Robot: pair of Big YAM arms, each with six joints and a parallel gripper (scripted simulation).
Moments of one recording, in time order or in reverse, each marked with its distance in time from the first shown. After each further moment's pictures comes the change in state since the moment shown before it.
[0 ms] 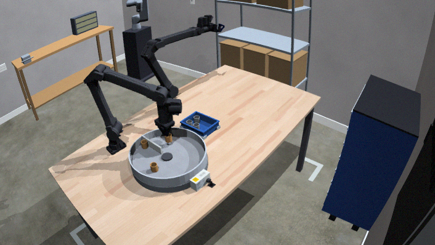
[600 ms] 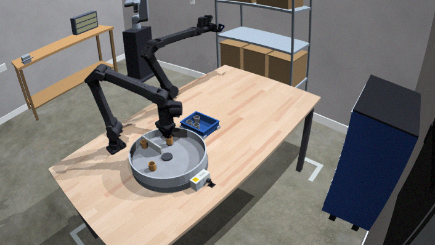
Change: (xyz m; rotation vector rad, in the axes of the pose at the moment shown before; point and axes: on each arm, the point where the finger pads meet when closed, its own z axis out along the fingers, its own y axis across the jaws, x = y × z) left arm 0.000 0.000 0.000 0.000 0.000 0.000; right arm -0.002 -0.003 0.014 0.009 -0.007 -0.001
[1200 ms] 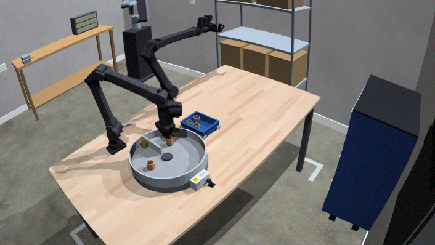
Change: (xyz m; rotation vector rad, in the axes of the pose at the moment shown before) left arm 0.000 0.000 0.000 0.000 0.000 0.000; right arm 0.000 0.001 0.003 0.002 -0.001 0.000
